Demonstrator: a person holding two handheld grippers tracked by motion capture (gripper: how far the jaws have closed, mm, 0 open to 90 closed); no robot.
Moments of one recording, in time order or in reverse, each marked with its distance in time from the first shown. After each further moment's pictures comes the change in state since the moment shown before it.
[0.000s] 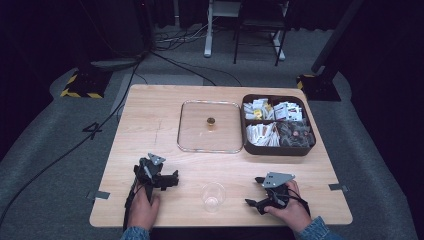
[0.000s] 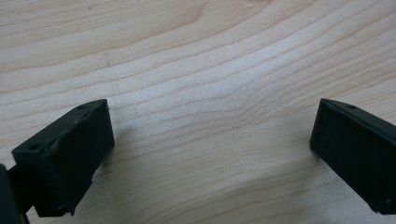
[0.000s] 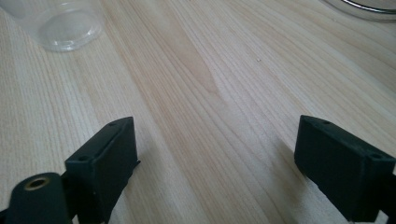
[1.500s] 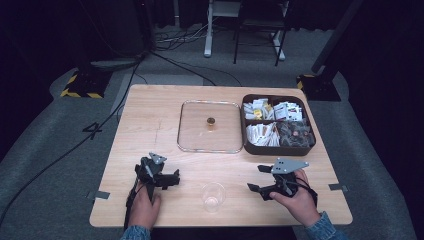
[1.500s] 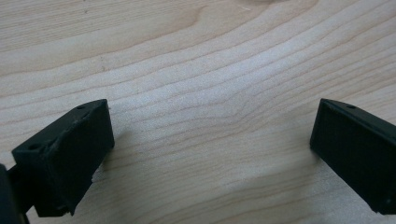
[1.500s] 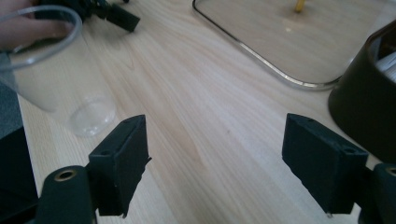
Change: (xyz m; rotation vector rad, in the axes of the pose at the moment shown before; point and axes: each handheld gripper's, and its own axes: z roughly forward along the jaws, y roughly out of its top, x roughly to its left) left arm -0.002 0.002 0.002 0.001 -0.001 -0.004; right arm -0.010 0.043 -0.039 -0.128 -0.024 0.086
